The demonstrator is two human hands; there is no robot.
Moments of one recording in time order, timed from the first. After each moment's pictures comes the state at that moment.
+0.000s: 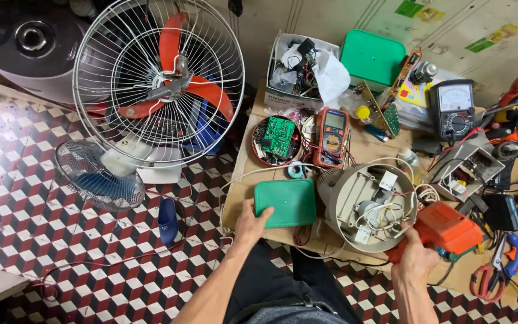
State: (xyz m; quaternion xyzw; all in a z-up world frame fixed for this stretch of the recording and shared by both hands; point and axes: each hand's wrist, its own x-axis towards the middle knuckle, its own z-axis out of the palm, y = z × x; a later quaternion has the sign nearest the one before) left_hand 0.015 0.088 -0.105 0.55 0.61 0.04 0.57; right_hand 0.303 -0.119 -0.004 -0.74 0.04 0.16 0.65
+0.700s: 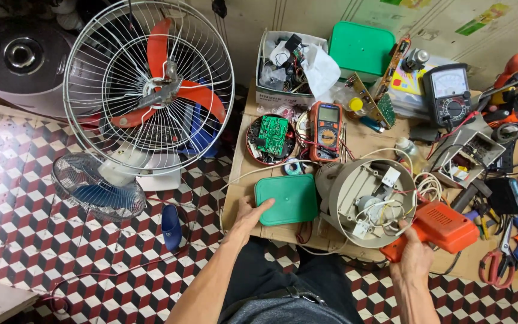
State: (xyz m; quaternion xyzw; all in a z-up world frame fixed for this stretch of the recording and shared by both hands) left_hand 0.019 0.110 -0.118 0.44 0.59 0.02 0.68; right_hand 0.291 -0.131 -0.008 -0.68 0.12 0.22 0.69
